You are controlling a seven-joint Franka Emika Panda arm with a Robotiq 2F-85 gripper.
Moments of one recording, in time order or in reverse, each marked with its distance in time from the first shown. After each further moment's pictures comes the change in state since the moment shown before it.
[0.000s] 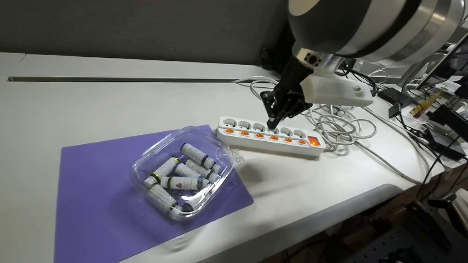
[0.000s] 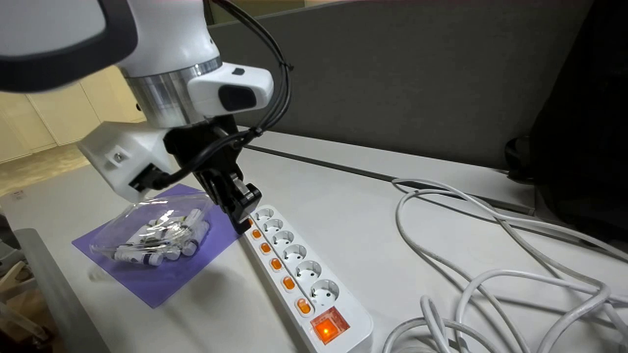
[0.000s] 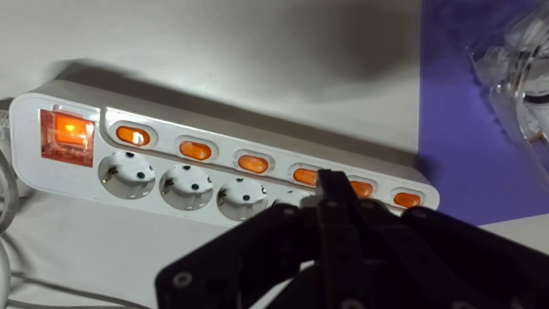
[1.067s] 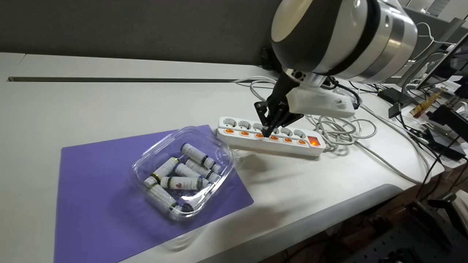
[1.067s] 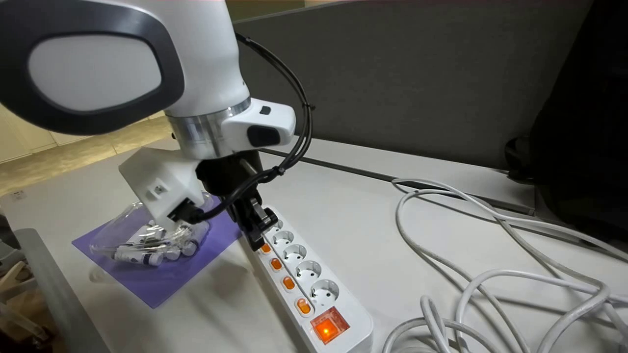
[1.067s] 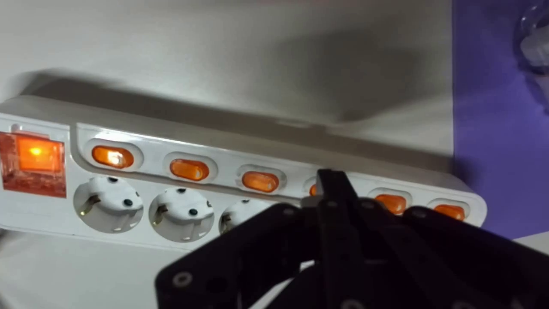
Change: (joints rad) arm -0.071 0.150 0.055 0.084 0.017 0.029 0.024
